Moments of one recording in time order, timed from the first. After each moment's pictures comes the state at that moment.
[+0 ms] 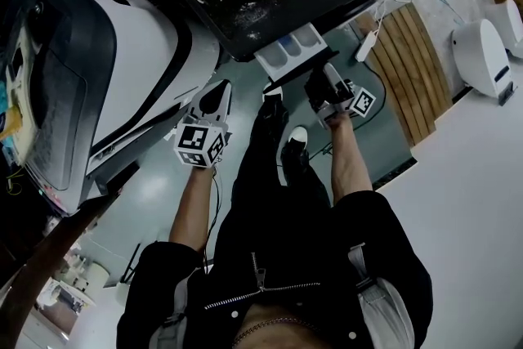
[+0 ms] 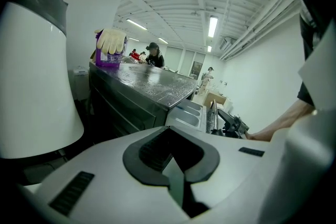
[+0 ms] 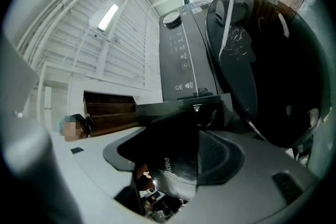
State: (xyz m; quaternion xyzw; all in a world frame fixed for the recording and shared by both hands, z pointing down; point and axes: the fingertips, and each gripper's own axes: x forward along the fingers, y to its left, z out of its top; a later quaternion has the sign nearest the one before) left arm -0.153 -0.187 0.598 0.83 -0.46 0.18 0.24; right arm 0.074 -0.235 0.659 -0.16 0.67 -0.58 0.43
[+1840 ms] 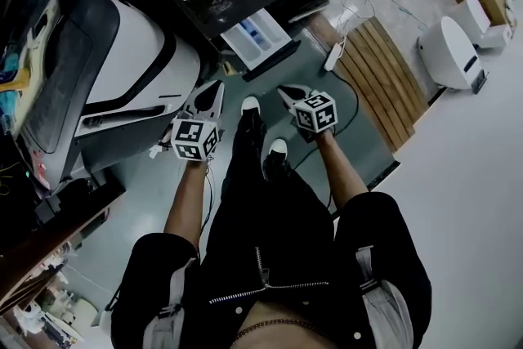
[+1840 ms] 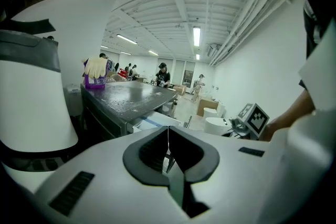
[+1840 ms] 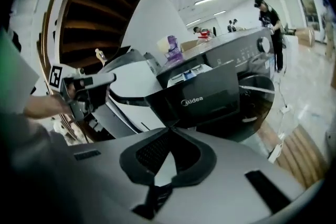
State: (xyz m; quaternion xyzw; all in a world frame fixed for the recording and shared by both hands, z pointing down) left arm -0.088 -0.101 0.527 0.86 -0.45 0.15 0.17; right arm 0.056 -0.081 0.650 -0.34 0.85 -0.36 -0.18
